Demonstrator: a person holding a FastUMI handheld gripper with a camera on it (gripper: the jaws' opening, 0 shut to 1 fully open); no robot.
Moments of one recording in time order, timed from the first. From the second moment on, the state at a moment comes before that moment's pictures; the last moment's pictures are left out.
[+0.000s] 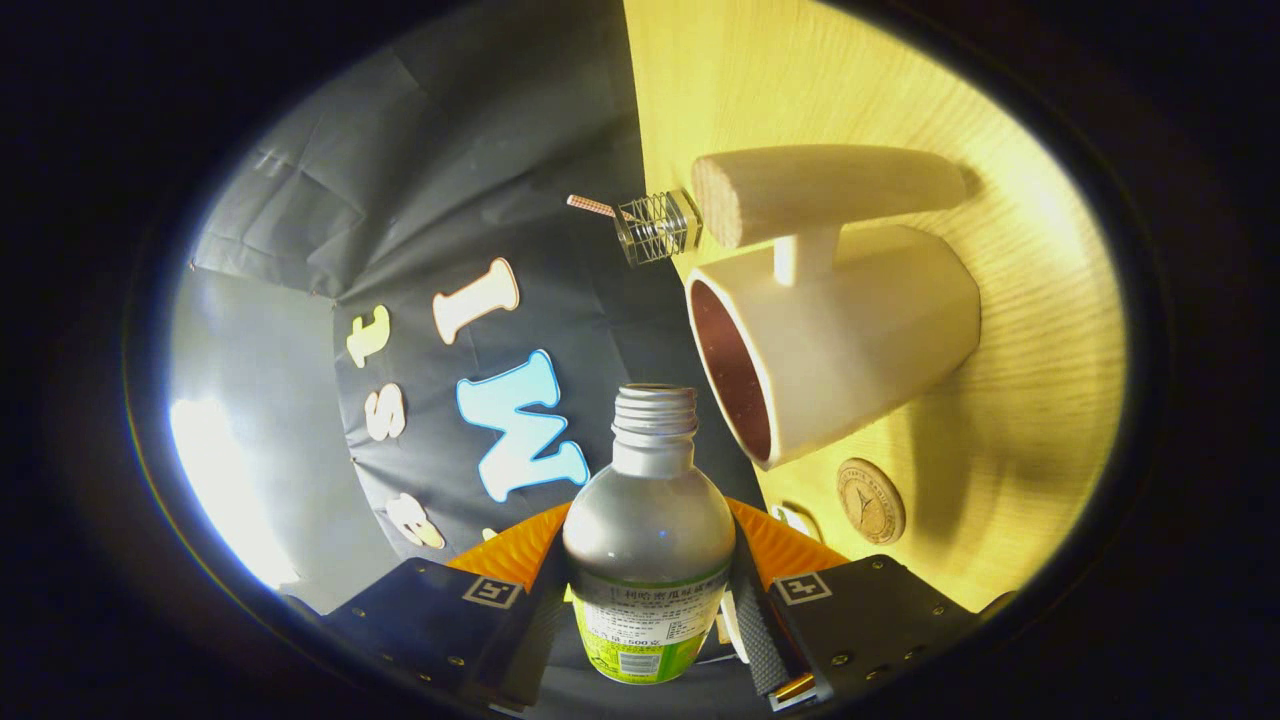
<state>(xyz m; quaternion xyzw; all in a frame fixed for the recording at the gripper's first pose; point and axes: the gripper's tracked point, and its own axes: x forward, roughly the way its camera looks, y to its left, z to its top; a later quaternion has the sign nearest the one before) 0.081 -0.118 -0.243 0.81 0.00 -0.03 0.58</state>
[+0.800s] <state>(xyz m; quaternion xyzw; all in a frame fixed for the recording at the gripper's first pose) 0.072 -0.085 -0.217 0.59 0.03 0.00 0.81</state>
